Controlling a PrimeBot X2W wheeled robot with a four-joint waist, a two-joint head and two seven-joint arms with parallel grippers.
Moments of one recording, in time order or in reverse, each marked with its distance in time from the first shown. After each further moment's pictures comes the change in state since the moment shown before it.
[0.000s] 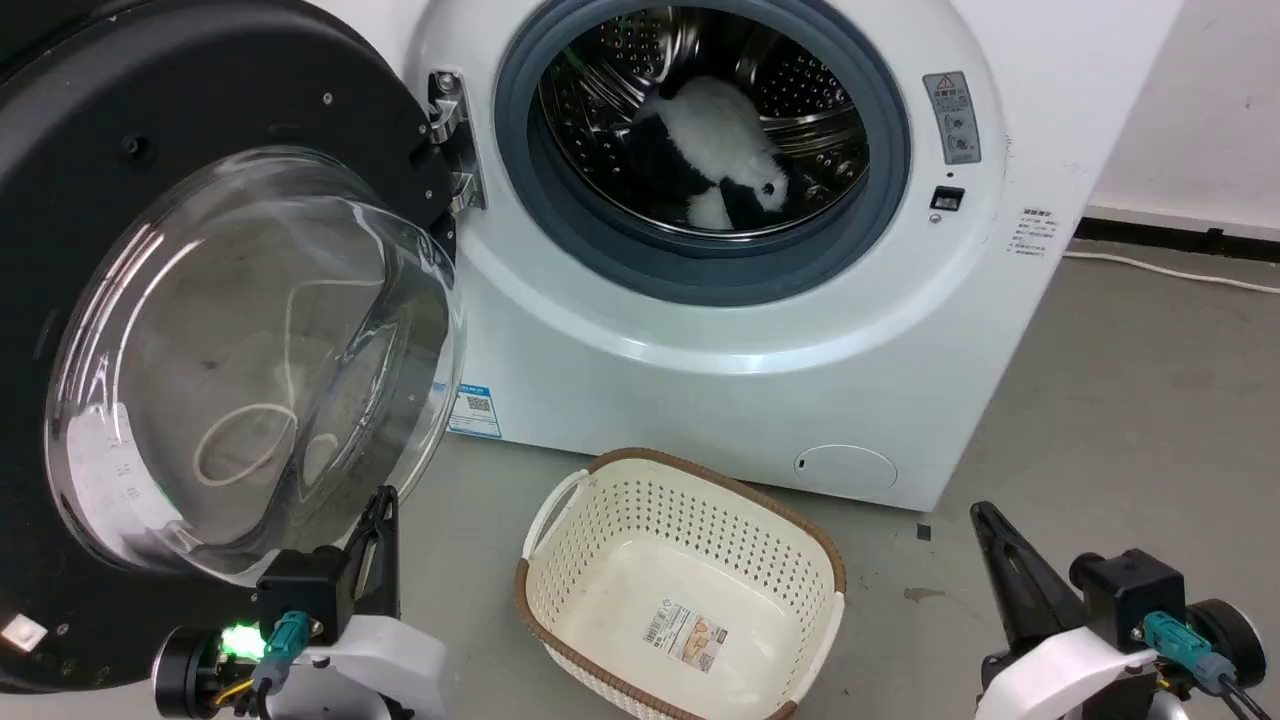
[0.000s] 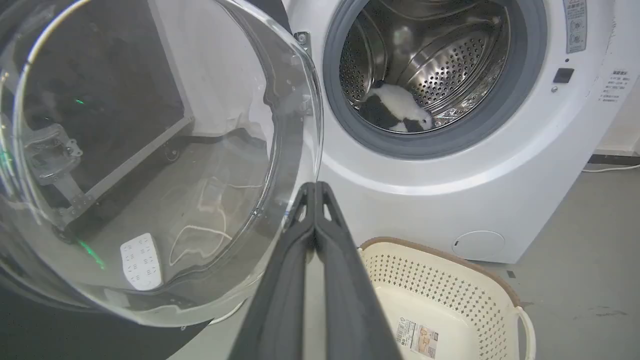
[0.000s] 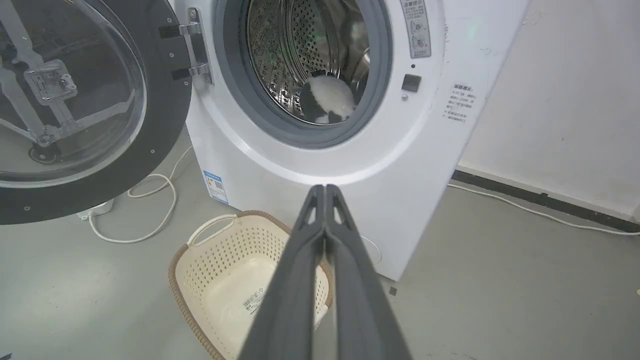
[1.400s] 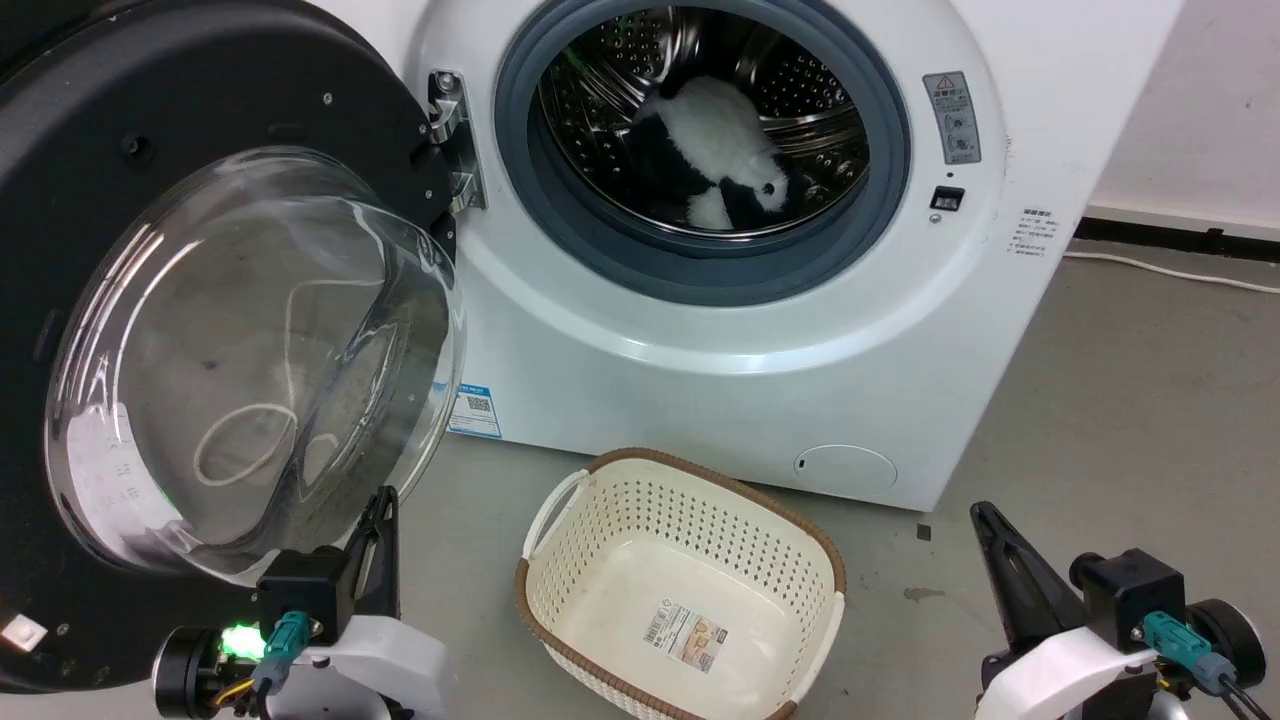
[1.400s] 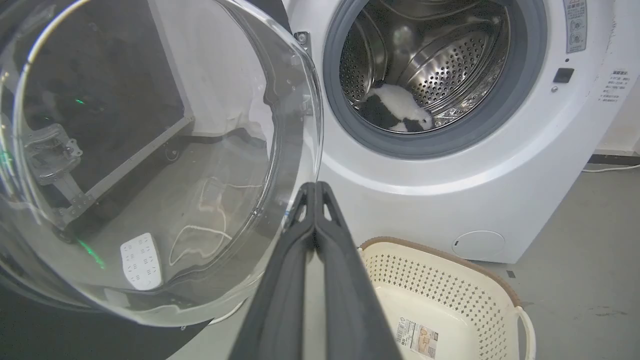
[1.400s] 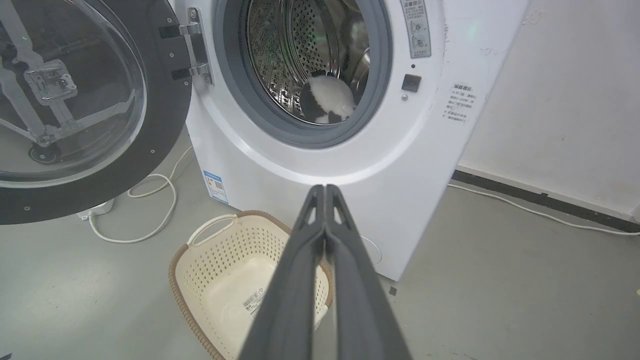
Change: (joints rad) left arm 0.000 0.000 0.000 0.000 0.000 0.000 0.000; right arm 0.000 0.000 0.000 0.000 0.000 0.000 0.000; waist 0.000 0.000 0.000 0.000
